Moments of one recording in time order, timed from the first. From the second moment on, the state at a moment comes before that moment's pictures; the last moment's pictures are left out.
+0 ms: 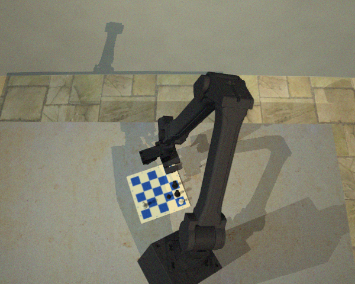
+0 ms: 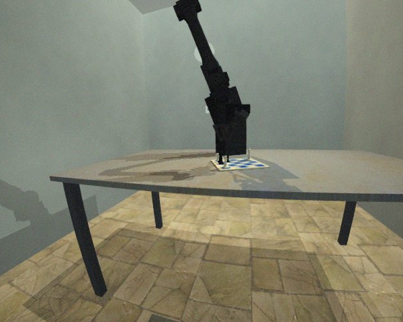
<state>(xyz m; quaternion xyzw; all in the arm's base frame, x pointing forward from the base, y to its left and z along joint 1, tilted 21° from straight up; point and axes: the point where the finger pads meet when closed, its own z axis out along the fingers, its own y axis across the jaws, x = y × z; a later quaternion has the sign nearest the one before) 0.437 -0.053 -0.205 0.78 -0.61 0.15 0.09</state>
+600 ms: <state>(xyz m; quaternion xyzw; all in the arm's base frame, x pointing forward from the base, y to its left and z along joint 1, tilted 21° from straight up) 0.432 -0.037 -0.158 0.78 -0.60 0.16 0.08</state>
